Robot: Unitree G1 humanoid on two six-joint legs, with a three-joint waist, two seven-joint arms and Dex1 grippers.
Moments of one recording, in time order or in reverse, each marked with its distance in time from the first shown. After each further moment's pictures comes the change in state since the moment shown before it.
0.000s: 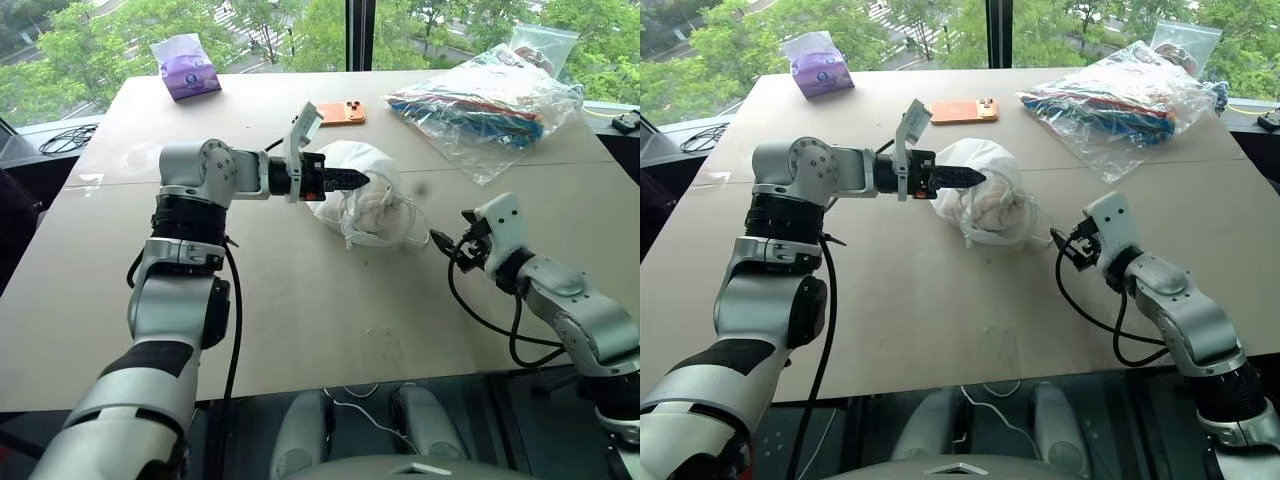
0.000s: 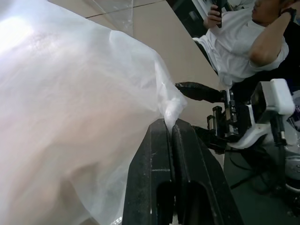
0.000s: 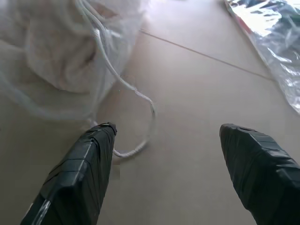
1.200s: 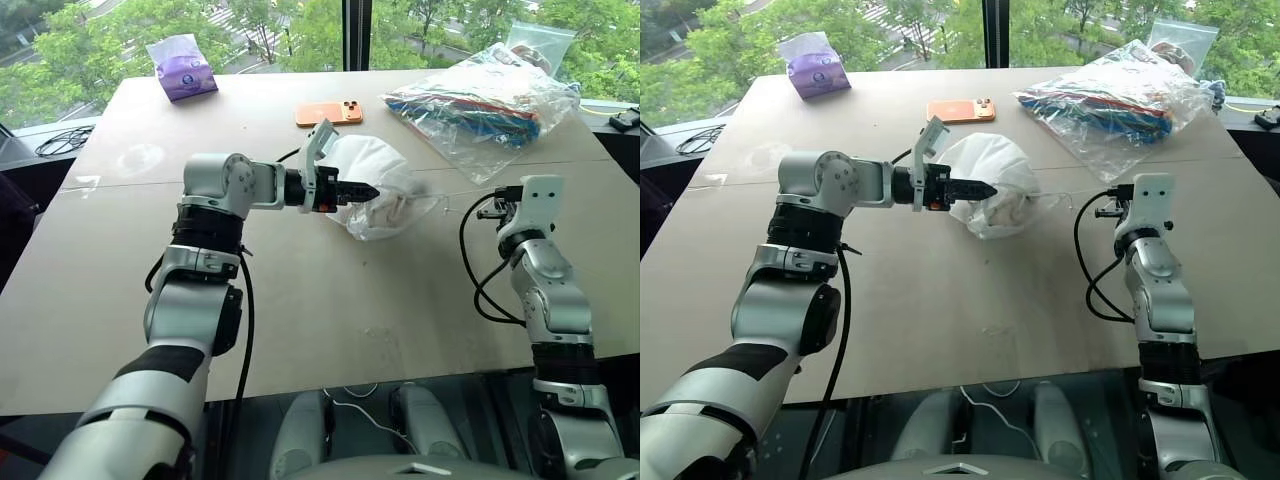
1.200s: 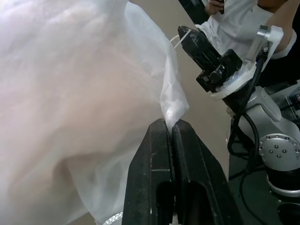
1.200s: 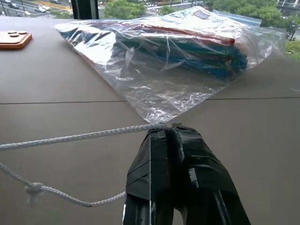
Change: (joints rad) left arm 0.039 -0.055 -0.029 -0.017 0.038 -0.029 0.006; right arm -0.123 0.318 -0.275 0.286 -0.248 -0.182 -0.267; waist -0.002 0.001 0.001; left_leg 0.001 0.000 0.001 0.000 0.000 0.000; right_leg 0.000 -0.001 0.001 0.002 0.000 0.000
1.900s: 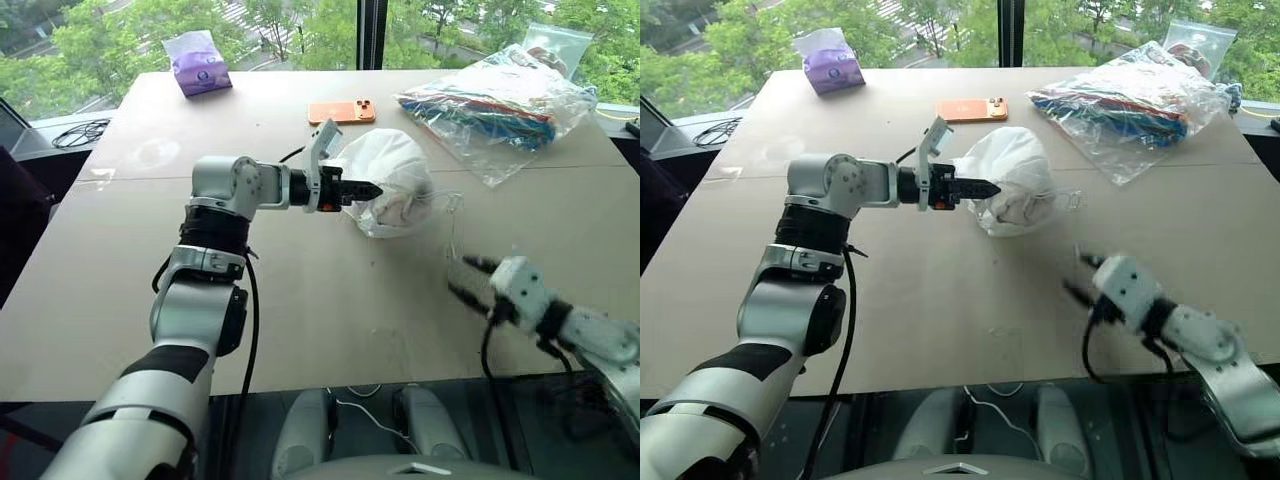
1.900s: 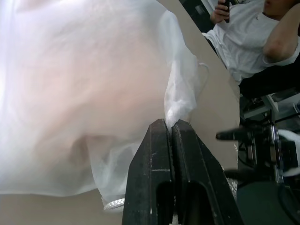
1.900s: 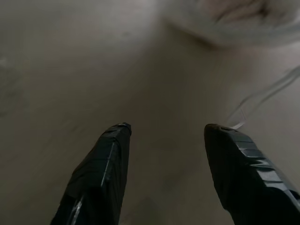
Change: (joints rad) left arm -0.008 -0.008 0.004 0.054 0.029 -0.069 -0.006; right arm 0.660 -0.624 0.162 -0.617 0.176 0.039 0.673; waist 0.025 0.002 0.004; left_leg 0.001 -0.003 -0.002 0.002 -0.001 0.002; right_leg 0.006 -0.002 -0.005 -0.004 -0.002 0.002
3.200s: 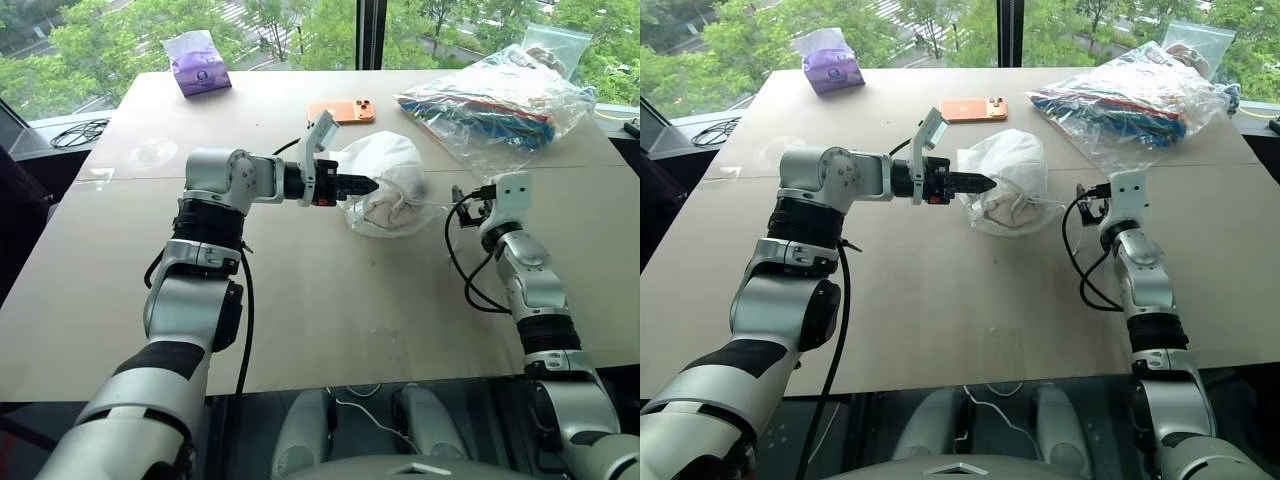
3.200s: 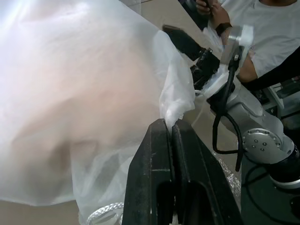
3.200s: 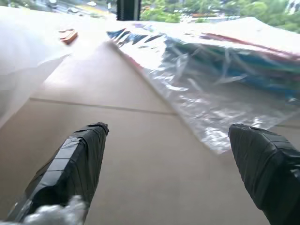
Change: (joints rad) left arm -0.025 0.010 -0.015 -0.013 0.018 0.000 -0.039; right arm -0.811 0.609 -0.160 1.012 -0.199 -0.436 -0.583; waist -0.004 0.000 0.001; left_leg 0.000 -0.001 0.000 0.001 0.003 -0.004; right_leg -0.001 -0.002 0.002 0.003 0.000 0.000
